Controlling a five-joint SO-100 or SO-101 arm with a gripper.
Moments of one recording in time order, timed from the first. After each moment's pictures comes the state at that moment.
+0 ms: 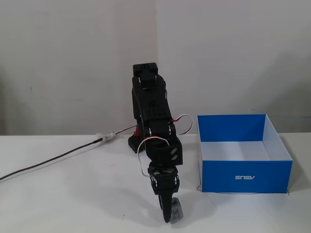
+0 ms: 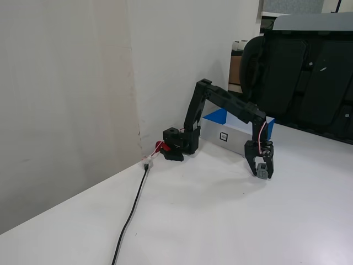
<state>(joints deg) -12.9 65.2 93.6 72.1 -0.3</state>
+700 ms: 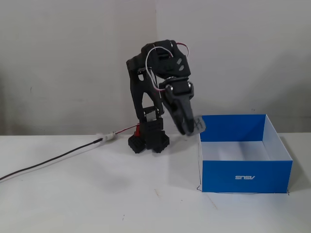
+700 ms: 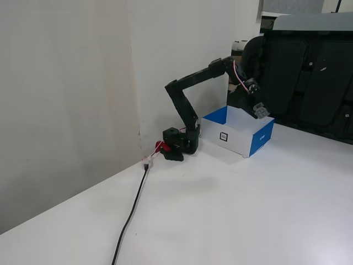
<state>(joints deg) -28.7 112.9 94.3 91.9 -0.4</state>
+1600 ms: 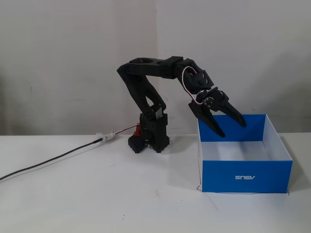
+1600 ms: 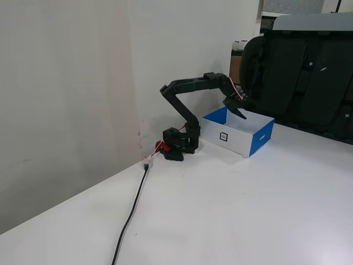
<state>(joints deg) -56.7 119.7 123.2 68.2 2.3</state>
